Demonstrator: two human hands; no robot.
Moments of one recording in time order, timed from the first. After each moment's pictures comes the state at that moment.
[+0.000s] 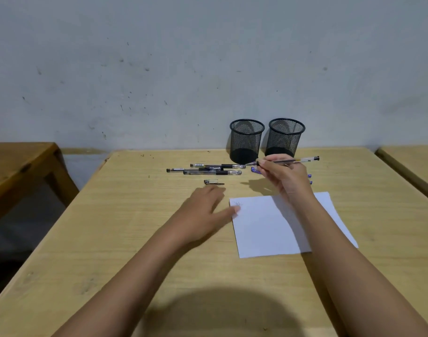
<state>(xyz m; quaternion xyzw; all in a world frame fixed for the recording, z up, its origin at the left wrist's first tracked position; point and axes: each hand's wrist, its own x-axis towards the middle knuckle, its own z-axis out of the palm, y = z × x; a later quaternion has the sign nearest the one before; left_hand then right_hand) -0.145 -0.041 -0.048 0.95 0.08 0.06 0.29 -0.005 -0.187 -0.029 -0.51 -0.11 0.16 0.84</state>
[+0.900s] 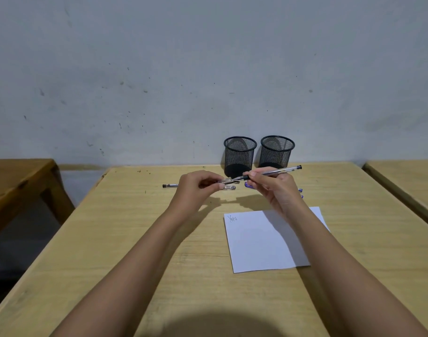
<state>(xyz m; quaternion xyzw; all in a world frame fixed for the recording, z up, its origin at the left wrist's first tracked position) -0.098 -0.020 -0.026 0.81 0.07 0.25 0.52 -0.014 -0.191 -0.009 -0.53 -0.17 0.20 0.81</state>
